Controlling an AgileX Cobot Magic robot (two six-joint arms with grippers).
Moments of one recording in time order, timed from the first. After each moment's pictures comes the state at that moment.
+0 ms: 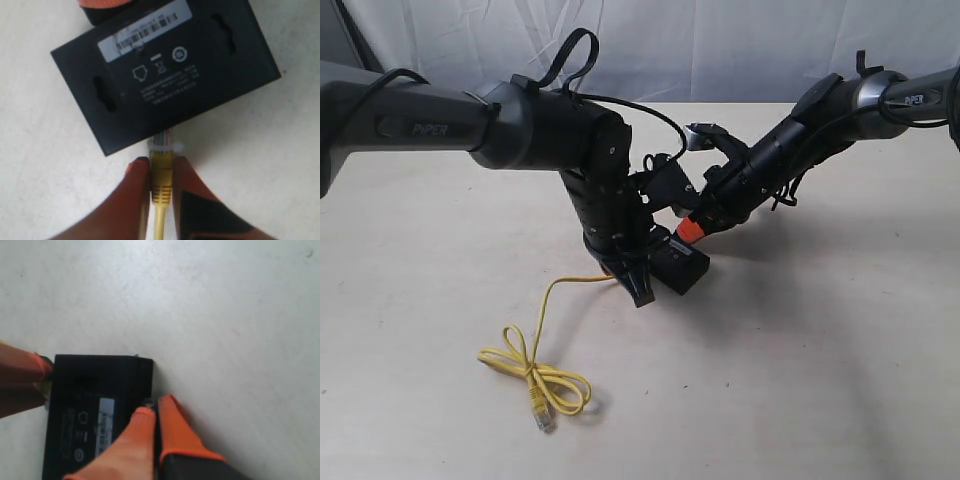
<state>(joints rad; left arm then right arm) -0.69 2.15 -1.48 -0.06 0.74 0.53 0.23 2.37 -1.59 0.89 1.04 -1.12</state>
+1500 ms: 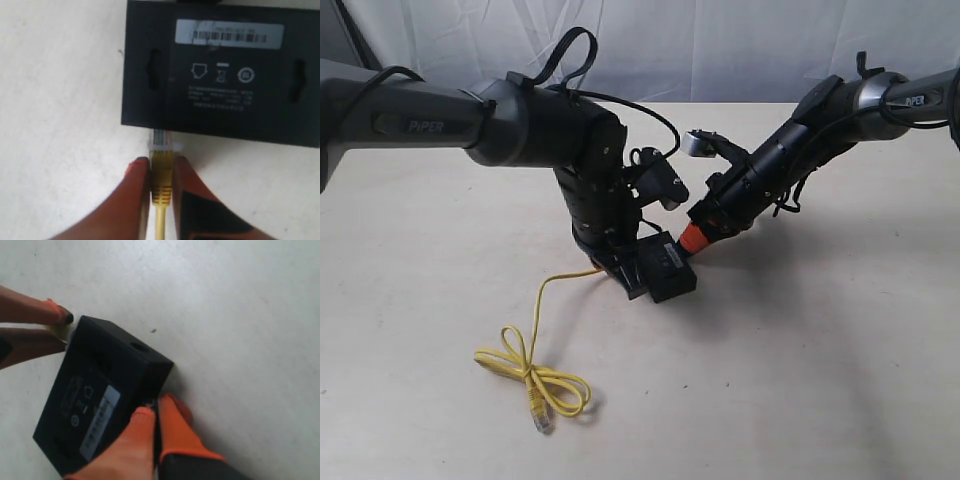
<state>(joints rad) -0.68 2.15 -1.48 0.02 0.76 0.42 0.22 2.37 -1.59 0.86 1.11 -1.08</state>
